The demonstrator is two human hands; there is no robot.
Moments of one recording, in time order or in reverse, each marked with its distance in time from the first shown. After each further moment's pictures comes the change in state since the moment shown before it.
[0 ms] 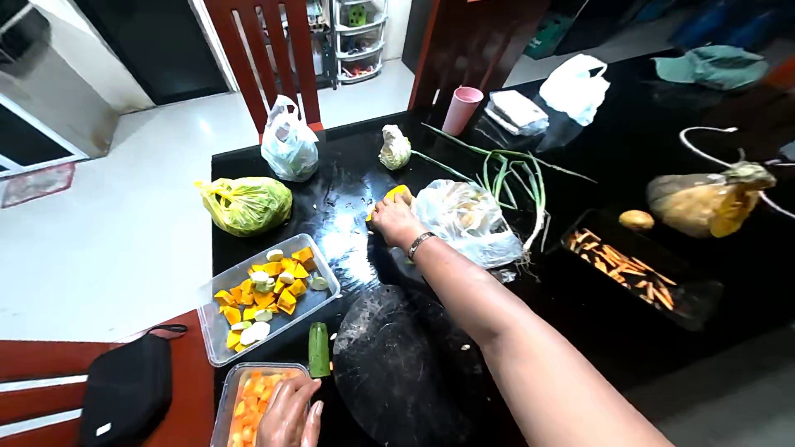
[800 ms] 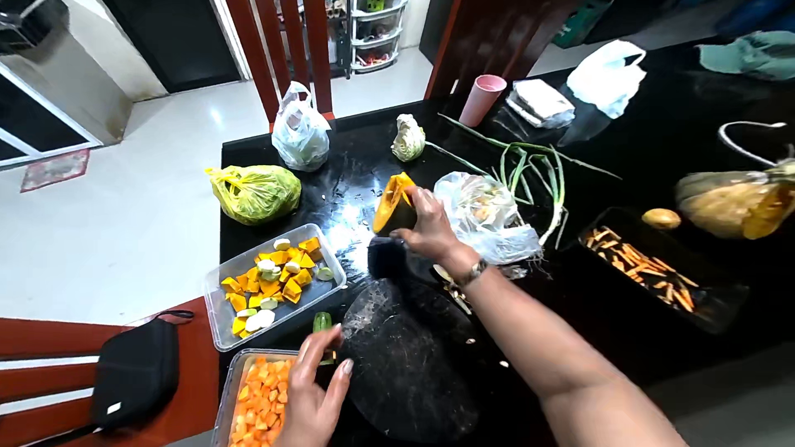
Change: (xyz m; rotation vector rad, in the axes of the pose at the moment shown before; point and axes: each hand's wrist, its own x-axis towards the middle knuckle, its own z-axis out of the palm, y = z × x) left_hand 0.040 0.023 0.026 -0.426 0.044 -0.151; right_hand -0.081 -0.007 0.000 0.635 0.731 -0.010
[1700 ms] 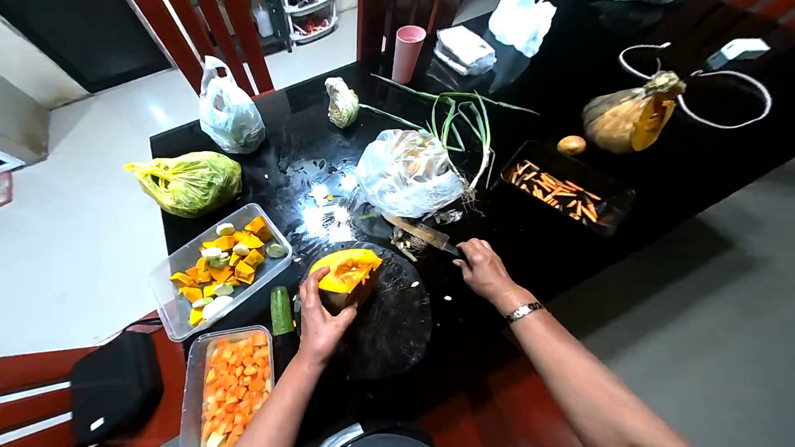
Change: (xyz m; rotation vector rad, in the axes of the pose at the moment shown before) left_hand 0.022 -0.016 0.082 0.107 -0.112 -0.243; right_hand -0.241 0.076 -0.083 -0.239 -0.247 0.515
